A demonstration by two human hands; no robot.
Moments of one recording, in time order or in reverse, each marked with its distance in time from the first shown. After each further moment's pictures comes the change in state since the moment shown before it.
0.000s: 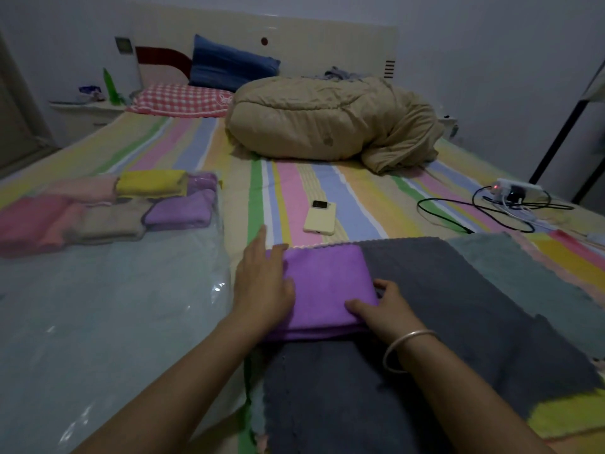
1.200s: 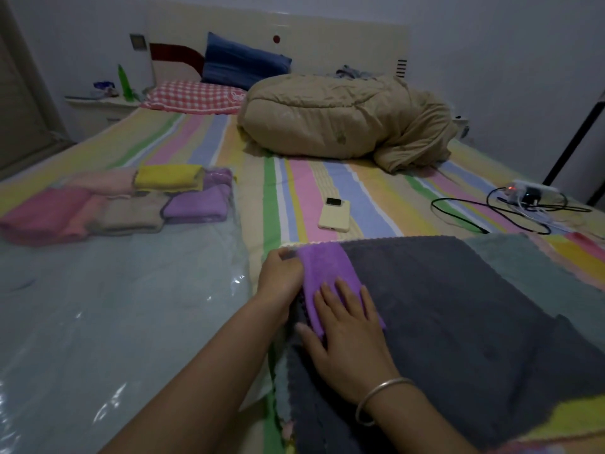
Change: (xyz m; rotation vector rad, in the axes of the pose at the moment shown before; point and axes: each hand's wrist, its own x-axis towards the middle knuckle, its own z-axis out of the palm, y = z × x) left_hand 0.011 0.002 0.012 -1.174 -0.081 -0.659; right_hand -0.049 0.001 0.070 -0.928 0.056 -0.716
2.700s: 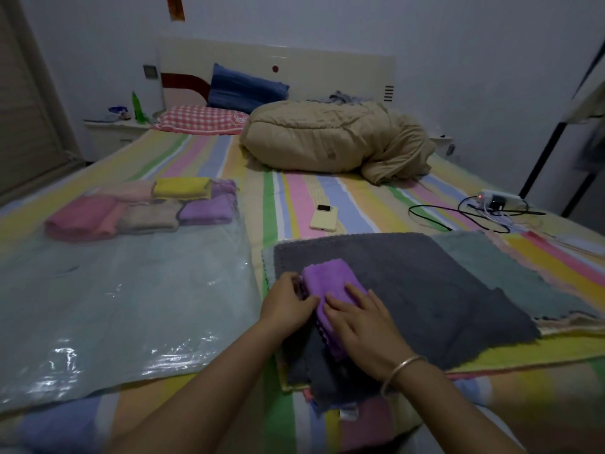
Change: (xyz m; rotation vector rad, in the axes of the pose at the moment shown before) left_hand -0.078 -0.039 -0.018 0.726 -0.113 0.307; right_hand -0.066 0.032 -0.028 0.181 -0.059 -0.055
